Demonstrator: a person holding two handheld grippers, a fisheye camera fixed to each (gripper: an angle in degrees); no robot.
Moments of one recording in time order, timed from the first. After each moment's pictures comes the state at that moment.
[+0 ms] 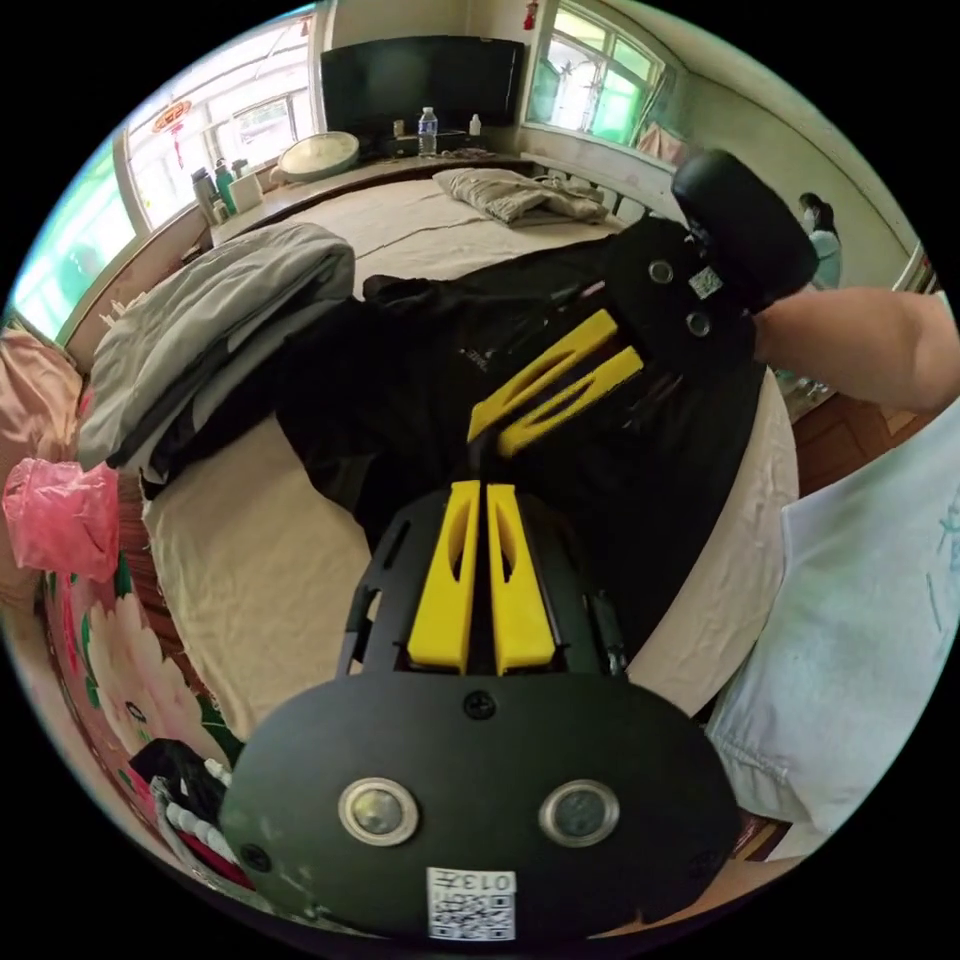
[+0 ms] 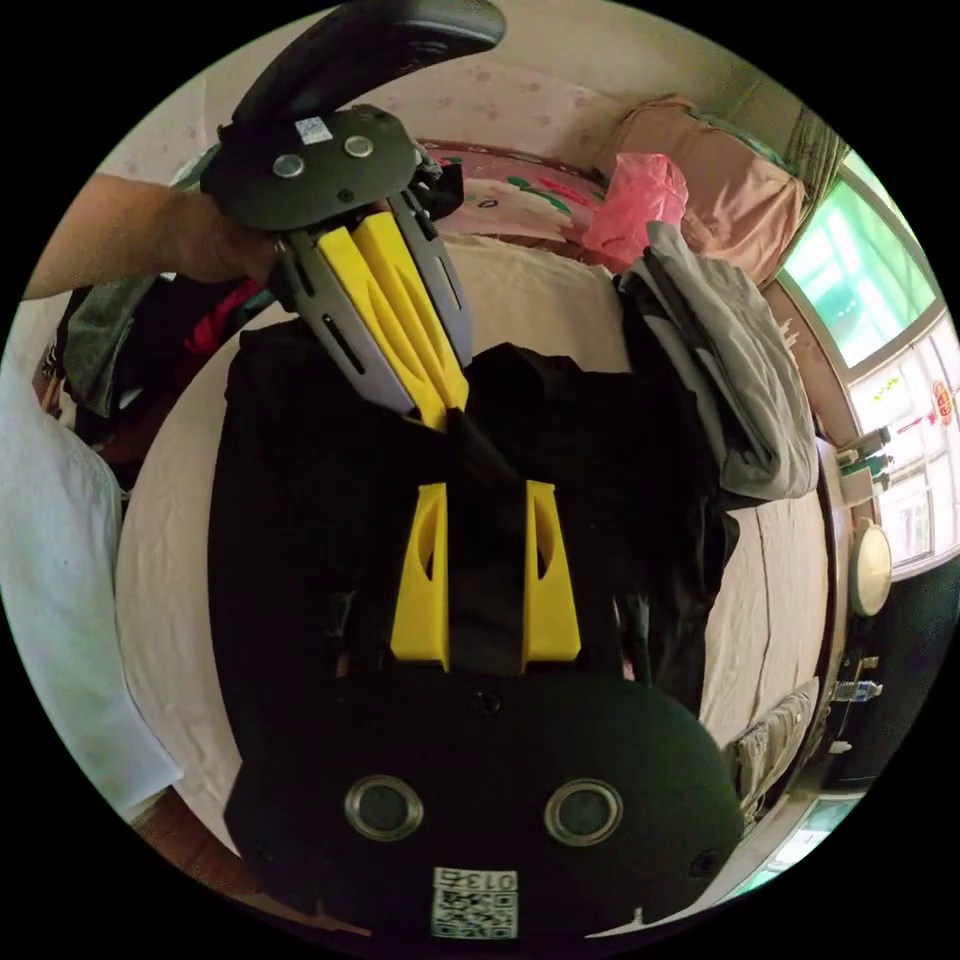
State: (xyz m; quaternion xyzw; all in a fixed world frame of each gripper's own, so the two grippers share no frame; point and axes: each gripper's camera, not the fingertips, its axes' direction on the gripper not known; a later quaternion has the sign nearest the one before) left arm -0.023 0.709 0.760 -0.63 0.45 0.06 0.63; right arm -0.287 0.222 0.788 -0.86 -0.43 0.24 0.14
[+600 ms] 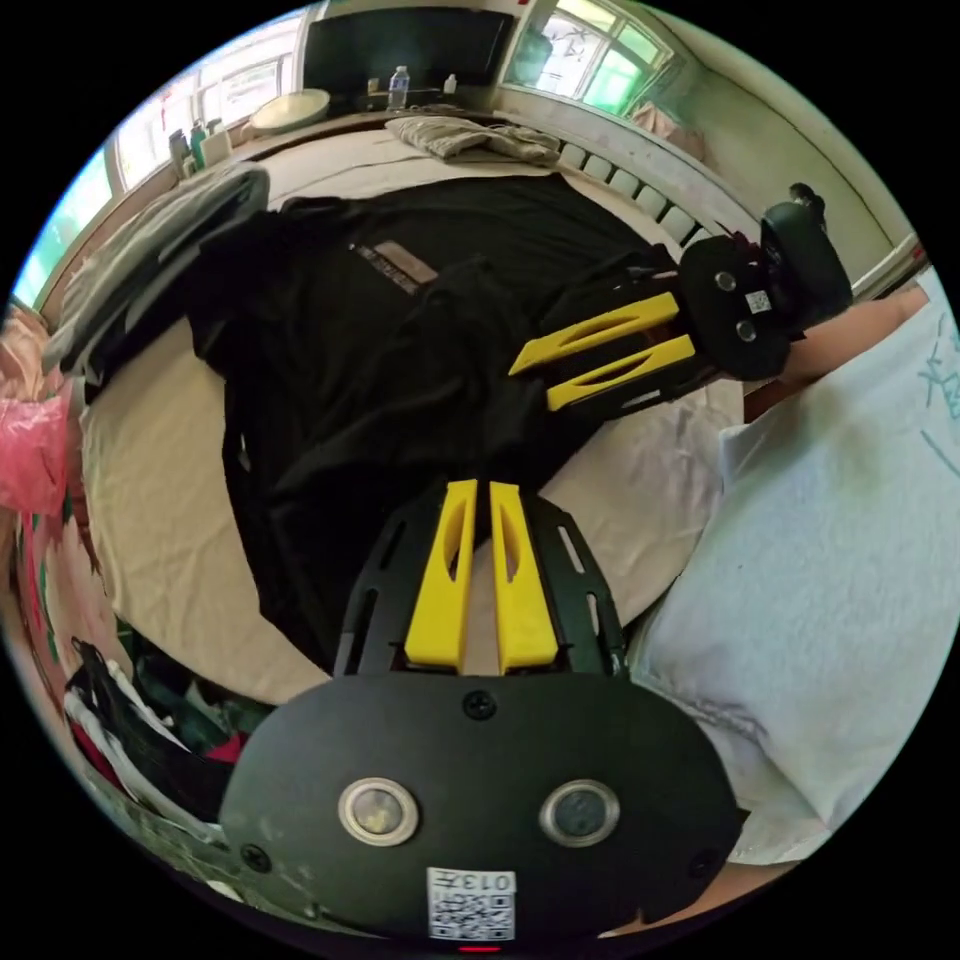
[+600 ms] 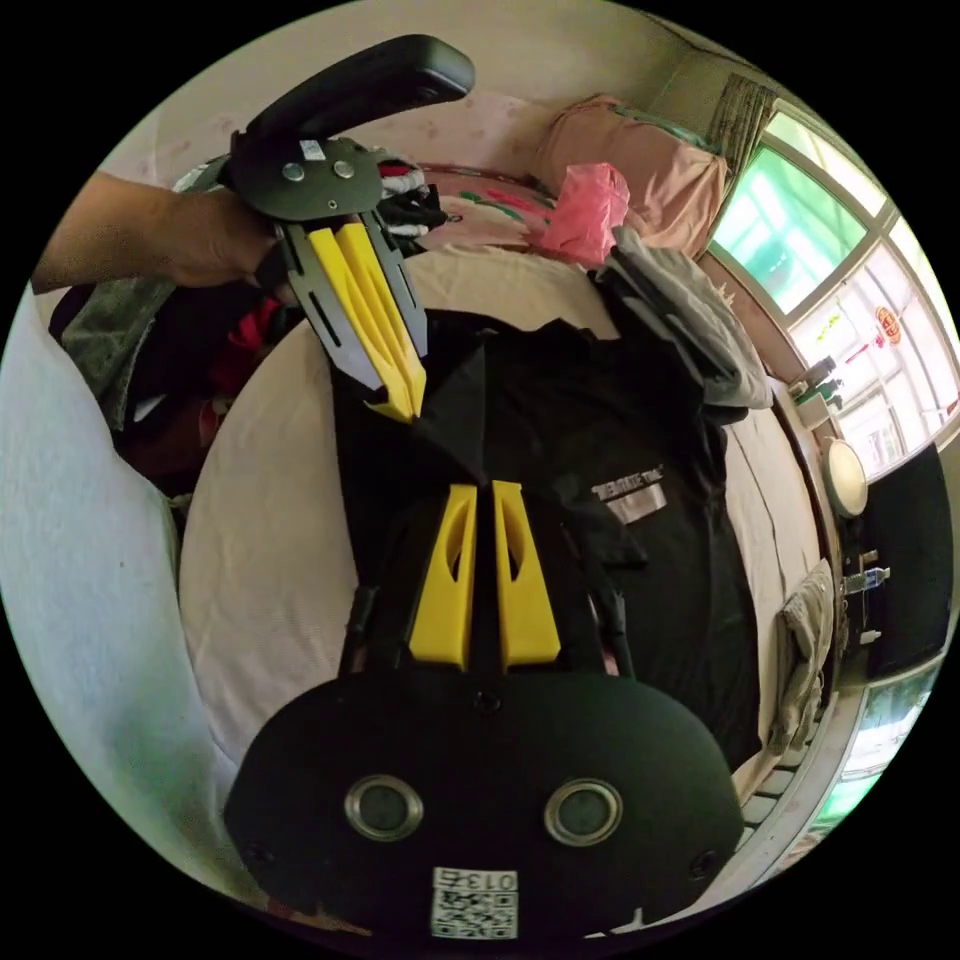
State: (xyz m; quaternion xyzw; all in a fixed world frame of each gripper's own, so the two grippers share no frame) left arm -0.064 0.648 0.694 -0.67 0.48 0.03 0.57; right arm -0.319 0.096 0.795 -0.91 -0.34 0.22 0.12
